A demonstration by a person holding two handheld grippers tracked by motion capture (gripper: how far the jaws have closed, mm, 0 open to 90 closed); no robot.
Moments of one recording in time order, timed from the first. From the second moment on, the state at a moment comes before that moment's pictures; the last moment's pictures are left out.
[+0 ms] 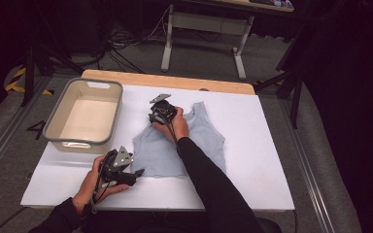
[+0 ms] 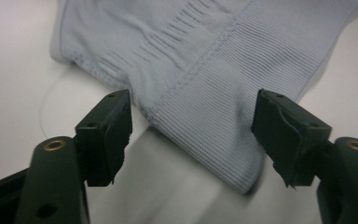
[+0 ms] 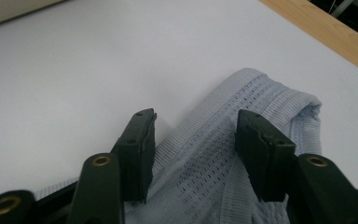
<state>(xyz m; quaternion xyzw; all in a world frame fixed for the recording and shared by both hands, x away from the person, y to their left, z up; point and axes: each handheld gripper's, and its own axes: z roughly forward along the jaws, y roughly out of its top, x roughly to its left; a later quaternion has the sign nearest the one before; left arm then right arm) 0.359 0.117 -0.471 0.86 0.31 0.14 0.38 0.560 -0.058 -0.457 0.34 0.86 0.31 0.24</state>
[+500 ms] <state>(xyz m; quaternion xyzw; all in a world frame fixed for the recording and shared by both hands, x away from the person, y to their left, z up) 0.358 0.115 -0.467 0.87 0.29 0.11 0.38 0.566 -0.060 -0.455 0.34 0.86 0.32 0.19</state>
